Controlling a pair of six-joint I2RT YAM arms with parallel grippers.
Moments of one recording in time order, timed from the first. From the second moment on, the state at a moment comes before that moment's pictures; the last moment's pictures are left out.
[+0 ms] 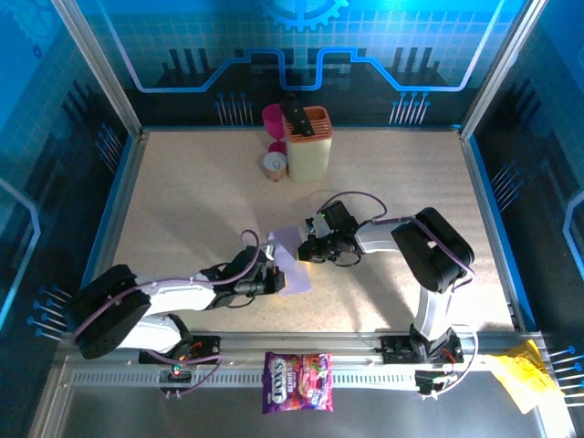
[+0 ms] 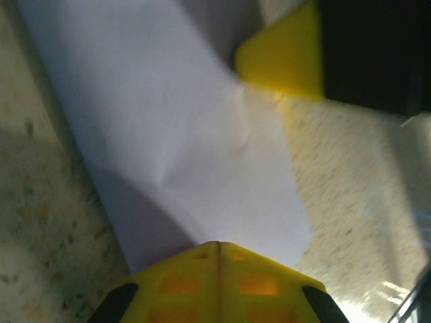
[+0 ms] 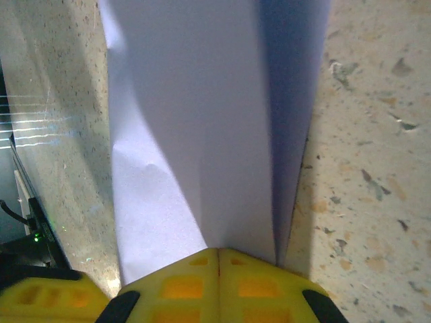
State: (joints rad) left arm -0.79 1.32 0.38 0.18 0.13 -0.91; right arm 0.59 1.88 0.85 0.00 -0.62 0.61
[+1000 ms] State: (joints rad) left arm -0.42 1.63 0.70 0.13 0.33 -0.66; right arm 0.59 1.88 0.85 0.00 -0.63 0.61
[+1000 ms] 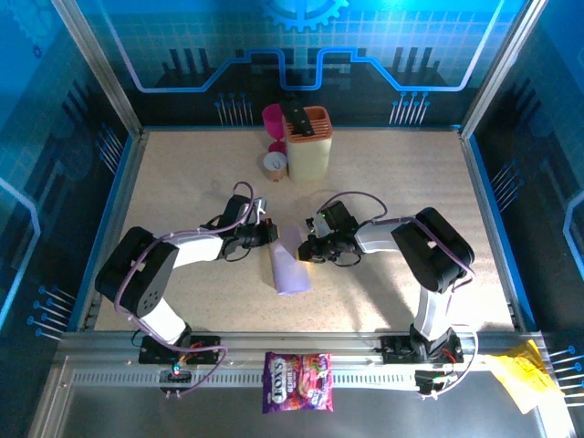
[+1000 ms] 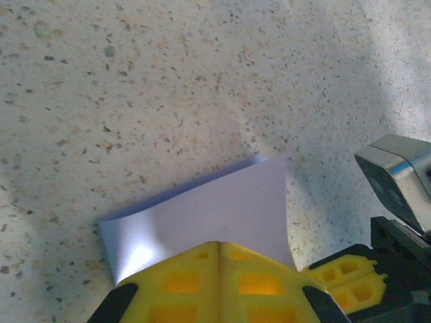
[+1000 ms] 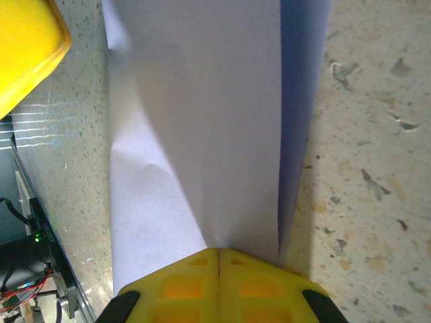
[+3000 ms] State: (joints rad) left arm -0.41 1.70 0.66 0.20 0.32 -0.61; right arm 0.73 1.77 1.05 -0.22 -0.49 0.55
